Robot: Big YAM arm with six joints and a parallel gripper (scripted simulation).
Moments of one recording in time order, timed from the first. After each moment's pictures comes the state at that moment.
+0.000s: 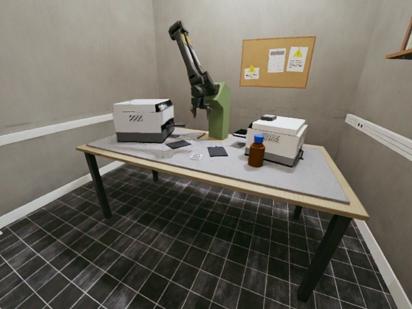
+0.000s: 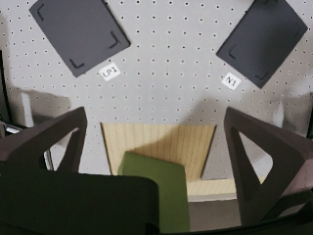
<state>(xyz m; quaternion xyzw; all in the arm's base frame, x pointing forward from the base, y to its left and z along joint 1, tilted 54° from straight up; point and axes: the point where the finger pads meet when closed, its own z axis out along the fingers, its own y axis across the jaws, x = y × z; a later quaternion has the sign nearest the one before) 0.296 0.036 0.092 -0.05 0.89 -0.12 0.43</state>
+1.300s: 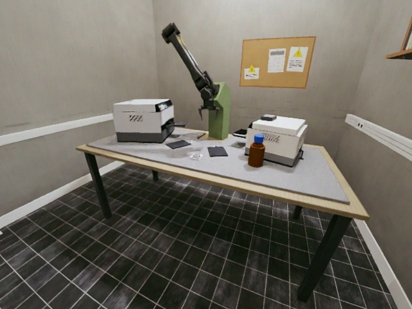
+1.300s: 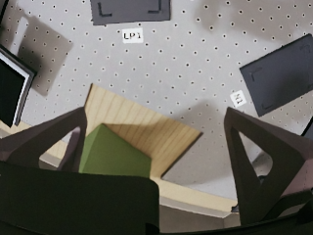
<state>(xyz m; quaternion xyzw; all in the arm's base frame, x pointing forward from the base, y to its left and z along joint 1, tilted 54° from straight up) 0.280 0.066 0.046 -0.26 0.87 -0.19 0.37</state>
